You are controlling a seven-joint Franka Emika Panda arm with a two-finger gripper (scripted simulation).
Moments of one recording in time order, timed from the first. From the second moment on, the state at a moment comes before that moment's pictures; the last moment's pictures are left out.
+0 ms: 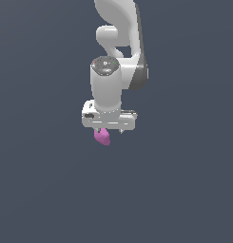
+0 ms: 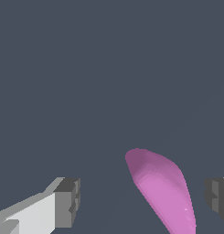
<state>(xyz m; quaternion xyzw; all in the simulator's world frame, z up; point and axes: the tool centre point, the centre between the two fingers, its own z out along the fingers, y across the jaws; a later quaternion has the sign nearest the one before) 0.008 -0.028 0.171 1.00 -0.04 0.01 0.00</state>
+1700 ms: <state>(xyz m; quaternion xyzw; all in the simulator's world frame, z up) -0.008 -0.064 0.163 1.00 0.08 0.01 0.01</state>
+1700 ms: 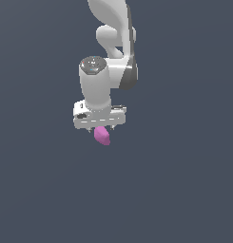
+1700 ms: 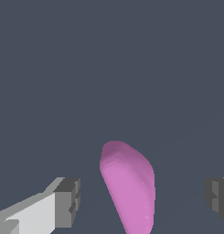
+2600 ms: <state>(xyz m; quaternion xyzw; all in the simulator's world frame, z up) -0.041 -0.081 0.134 0.97 0.25 0.00 0.00</state>
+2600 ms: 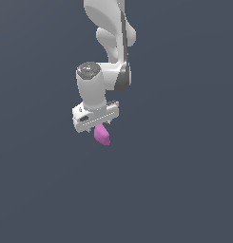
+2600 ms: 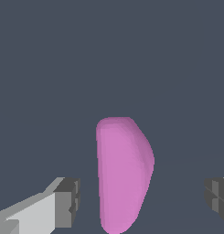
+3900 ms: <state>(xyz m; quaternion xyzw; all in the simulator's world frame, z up) -0.046 -0.082 0.081 0.96 0.27 0.00 0.00</state>
